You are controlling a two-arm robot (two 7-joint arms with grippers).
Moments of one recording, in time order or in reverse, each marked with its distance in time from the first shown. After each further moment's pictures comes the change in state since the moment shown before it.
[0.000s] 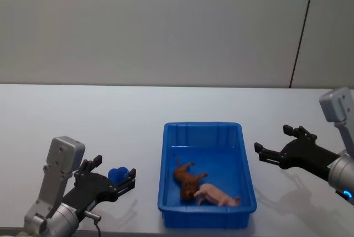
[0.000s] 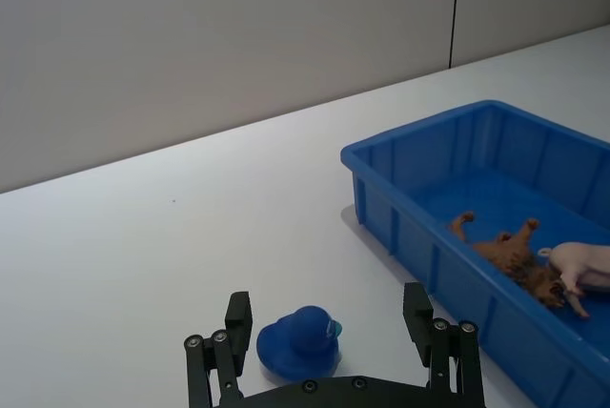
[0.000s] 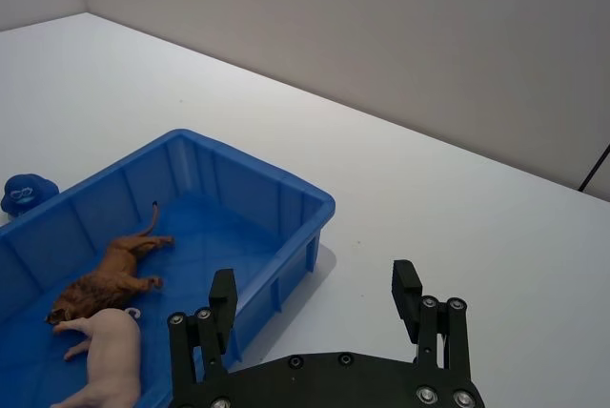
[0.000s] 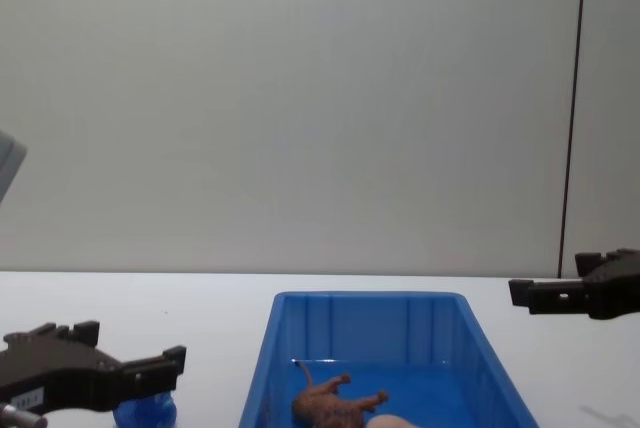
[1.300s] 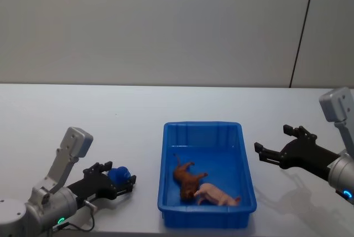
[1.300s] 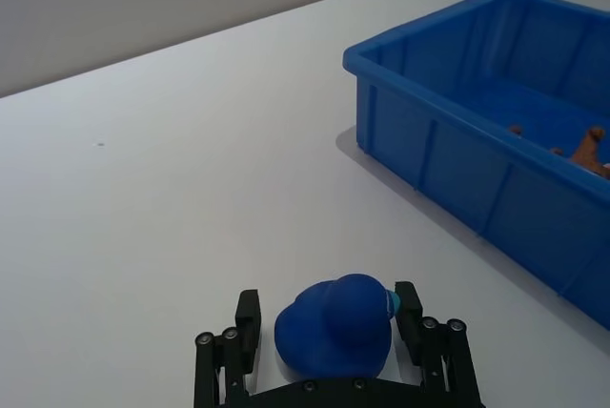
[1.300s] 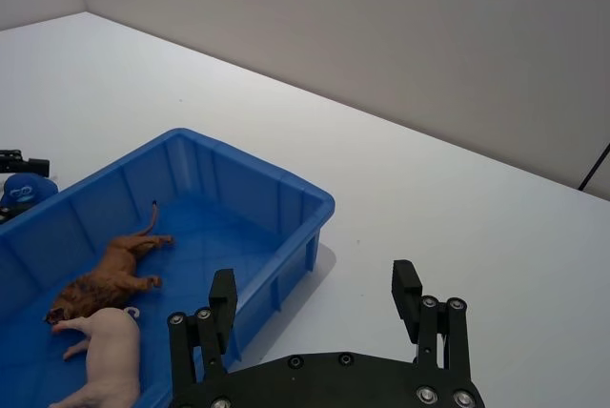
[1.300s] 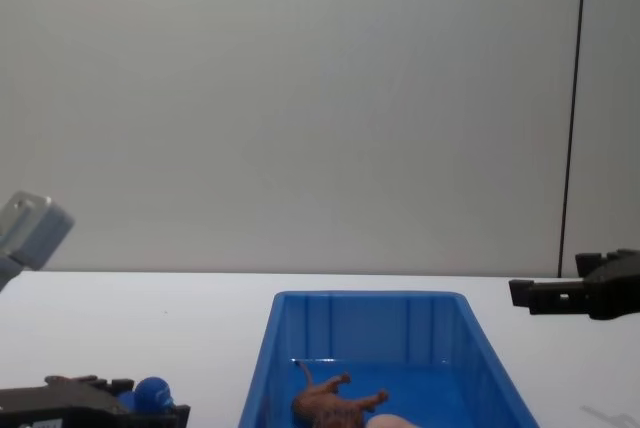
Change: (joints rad) left arm -0.278 -0.102 -0.017 0.456 0.107 0.049 -0.407; right arm 0.000 0.000 0.000 0.001 0.000 -0.001 0.000
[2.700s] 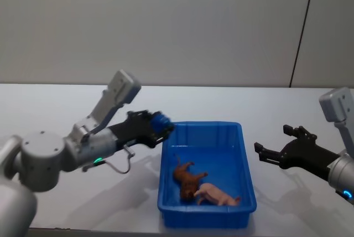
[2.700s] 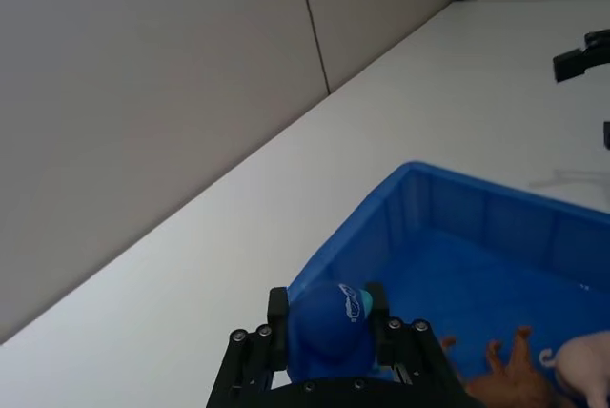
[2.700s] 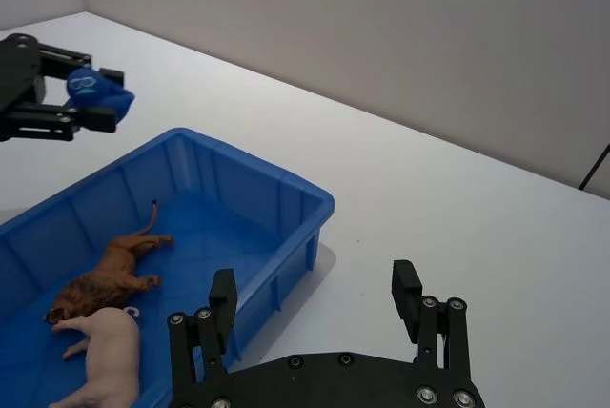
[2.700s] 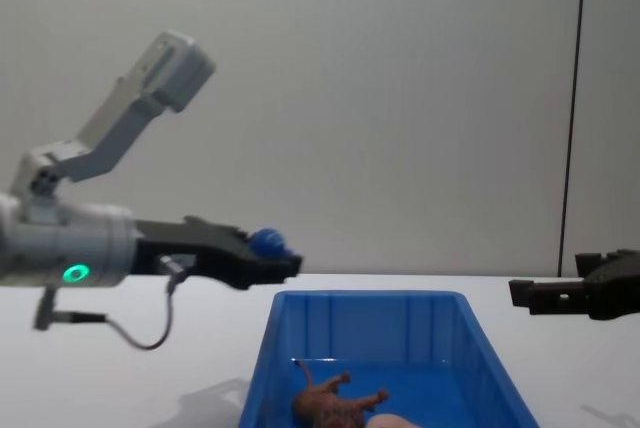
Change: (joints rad) left arm -0.241 -0.119 0.041 0.028 0.190 -0.004 -0.158; right arm 0.000 0.000 0.000 0.000 0.000 0.000 0.000
